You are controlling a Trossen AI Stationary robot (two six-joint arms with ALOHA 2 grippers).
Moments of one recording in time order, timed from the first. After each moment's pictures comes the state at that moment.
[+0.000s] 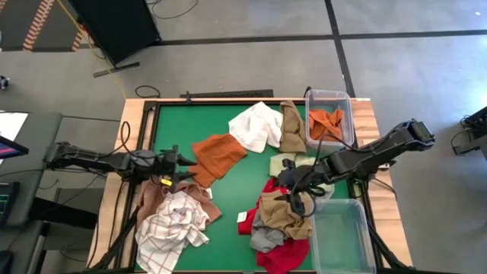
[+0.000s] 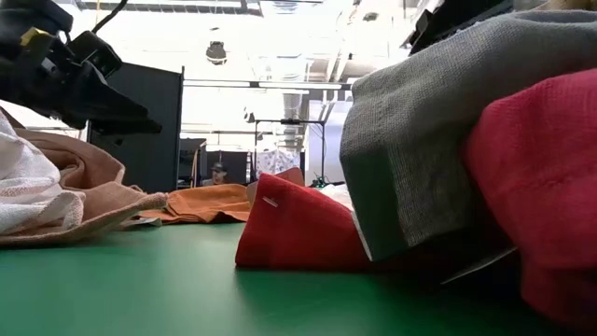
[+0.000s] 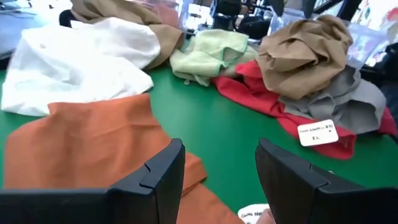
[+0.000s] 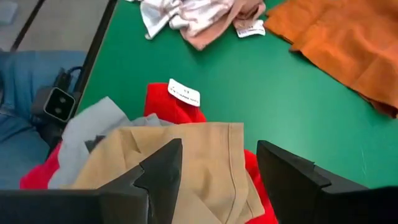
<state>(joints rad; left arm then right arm) -0.08 0.38 0.05 0.13 -0.14 -0.19 0.32 1.30 0.95 -0.38 0.08 0.26</state>
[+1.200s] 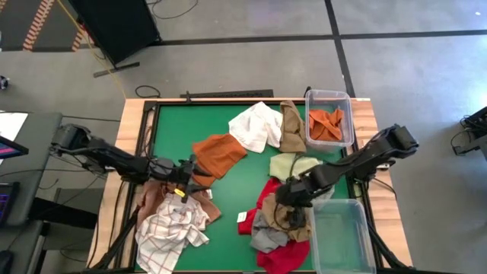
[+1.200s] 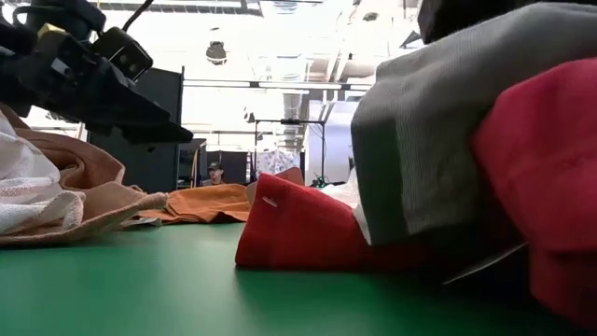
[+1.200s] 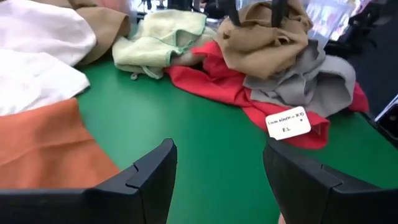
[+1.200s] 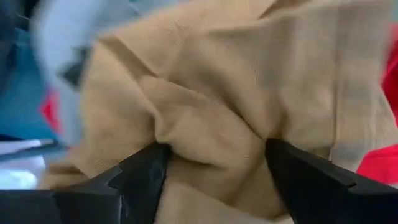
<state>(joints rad) -0.18 1.13 0.14 0.77 -0.09 -0.16 0.37 1.54 1.01 -0.59 -0.18 0.52</state>
